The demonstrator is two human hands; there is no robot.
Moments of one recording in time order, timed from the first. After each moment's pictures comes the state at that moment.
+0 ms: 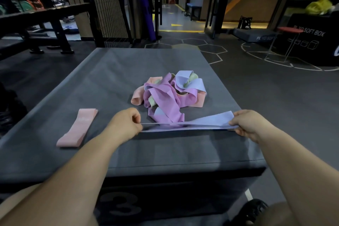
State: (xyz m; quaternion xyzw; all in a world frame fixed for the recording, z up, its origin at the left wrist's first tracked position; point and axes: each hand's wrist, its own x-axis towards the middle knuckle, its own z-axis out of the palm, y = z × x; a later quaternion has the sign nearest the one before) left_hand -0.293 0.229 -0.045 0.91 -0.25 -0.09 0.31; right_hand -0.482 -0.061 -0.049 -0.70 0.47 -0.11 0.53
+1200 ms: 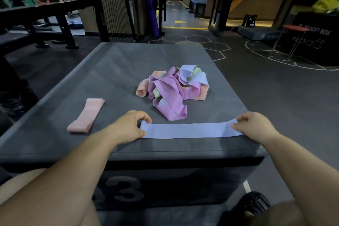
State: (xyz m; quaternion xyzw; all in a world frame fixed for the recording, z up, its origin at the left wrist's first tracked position) left_hand -0.314 0.255 -0.053 0.89 -0.35 -0.17 0.26; right_hand -0.522 -0.040 -0.056 -0.85 0.43 -0.08 0.28
